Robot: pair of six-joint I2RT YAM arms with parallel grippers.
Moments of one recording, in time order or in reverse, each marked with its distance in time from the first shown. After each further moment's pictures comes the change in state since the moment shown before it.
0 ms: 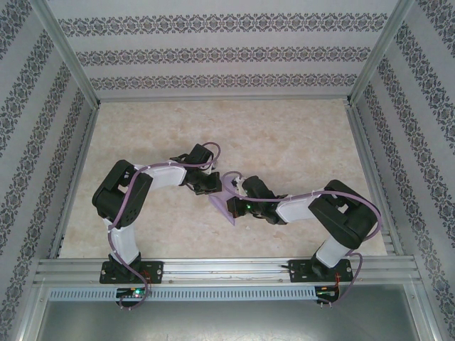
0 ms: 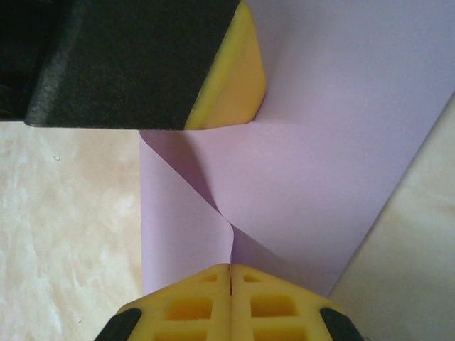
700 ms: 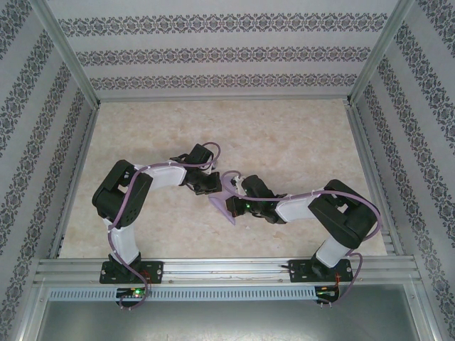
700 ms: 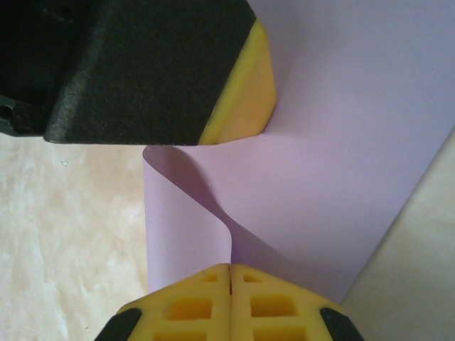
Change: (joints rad) left arm 0.000 0.000 0.000 0.000 0.000 0.000; right arm 0.000 0.004 0.012 0.000 -0.004 -0.007
